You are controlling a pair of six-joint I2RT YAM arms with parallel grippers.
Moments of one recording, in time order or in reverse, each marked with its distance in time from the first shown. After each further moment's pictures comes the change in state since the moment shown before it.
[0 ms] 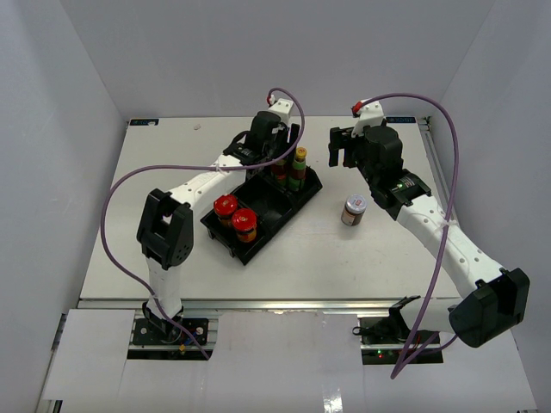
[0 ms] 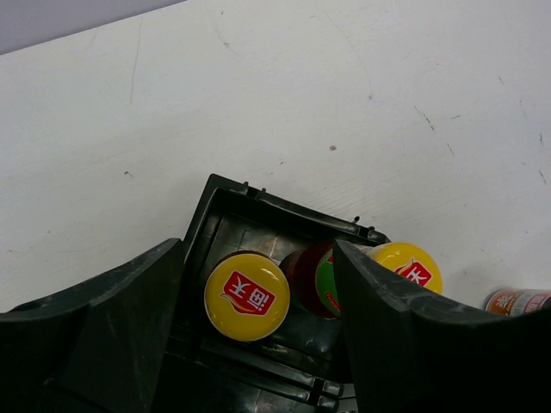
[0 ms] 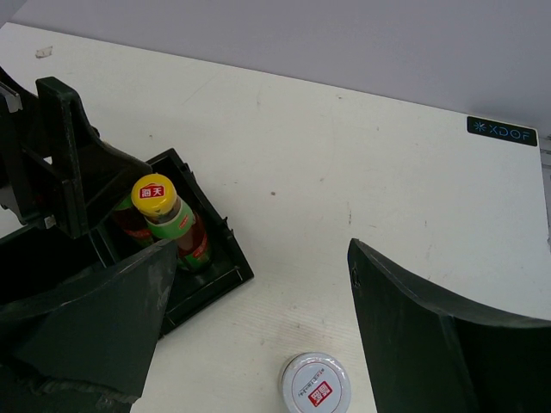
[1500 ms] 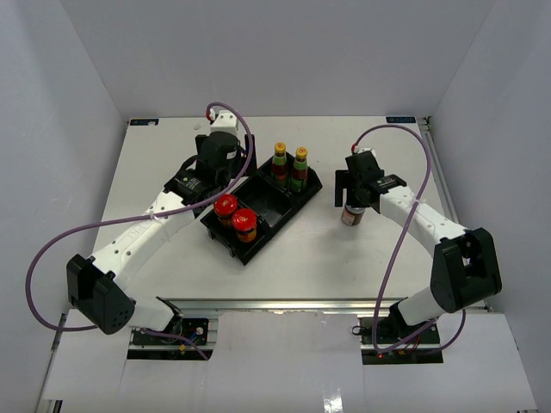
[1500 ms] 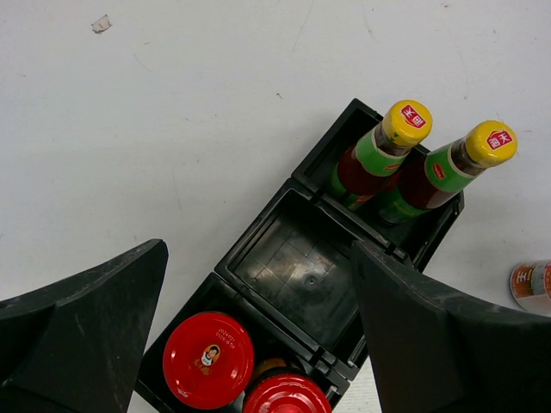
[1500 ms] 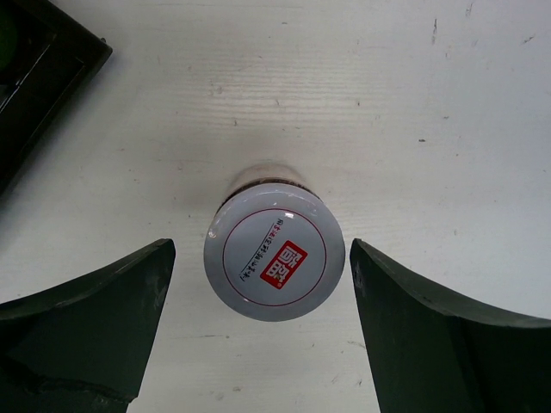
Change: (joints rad) left arm -0.005 -0.588 -0.374 -0.219 -0.306 -0.142; right arm -0.080 0.214 -0.134 -0.350 0.051 0.253
